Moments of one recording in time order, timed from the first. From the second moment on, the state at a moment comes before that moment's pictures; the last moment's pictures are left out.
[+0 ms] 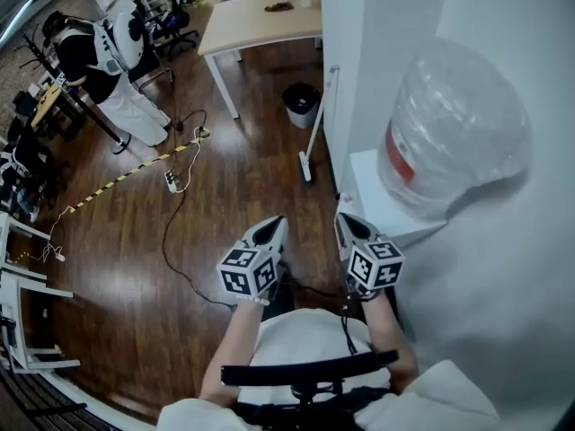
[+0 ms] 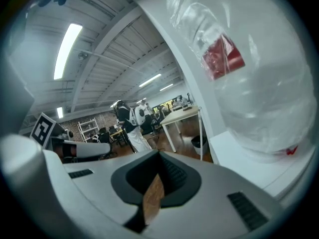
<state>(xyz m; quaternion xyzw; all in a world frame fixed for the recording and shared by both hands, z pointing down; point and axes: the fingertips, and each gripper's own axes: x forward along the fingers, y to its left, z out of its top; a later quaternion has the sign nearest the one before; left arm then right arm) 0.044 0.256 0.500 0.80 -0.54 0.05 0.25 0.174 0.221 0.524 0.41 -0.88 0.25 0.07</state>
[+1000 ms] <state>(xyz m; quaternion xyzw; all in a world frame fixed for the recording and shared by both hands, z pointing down) -0.152 -0.072 0.534 0.84 -0.46 0.06 0.29 -0.031 -0.086 0.550 0.47 -0.83 0.28 0.11</state>
